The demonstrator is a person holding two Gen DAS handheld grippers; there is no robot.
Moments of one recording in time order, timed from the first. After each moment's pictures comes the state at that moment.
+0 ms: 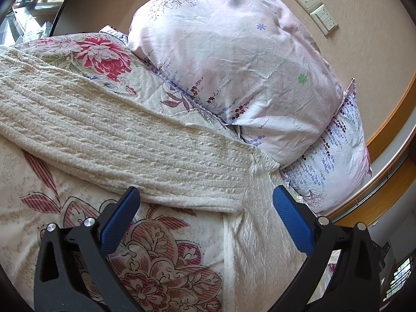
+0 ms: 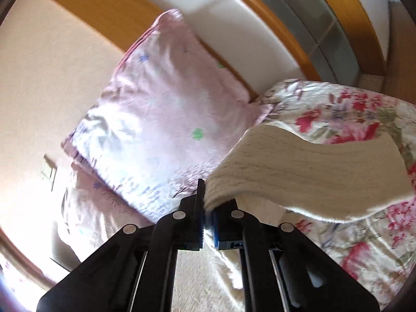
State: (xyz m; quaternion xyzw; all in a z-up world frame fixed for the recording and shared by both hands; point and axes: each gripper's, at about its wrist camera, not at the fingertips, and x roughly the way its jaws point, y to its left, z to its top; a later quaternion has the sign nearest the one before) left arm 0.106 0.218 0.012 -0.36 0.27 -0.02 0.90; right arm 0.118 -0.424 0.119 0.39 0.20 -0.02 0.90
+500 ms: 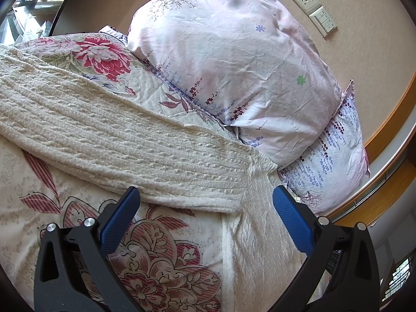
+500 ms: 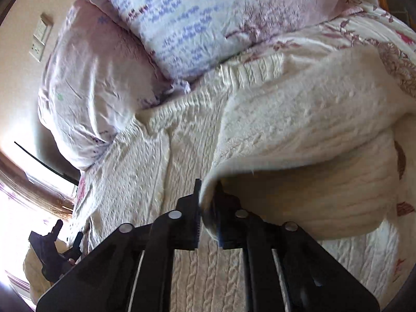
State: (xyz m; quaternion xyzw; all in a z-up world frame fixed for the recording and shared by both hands) left arm 0.105 0.217 0.012 -0.36 0.26 -0.02 0.90; right arm 0.172 -0.256 0.035 0.27 0.46 0.10 0.84
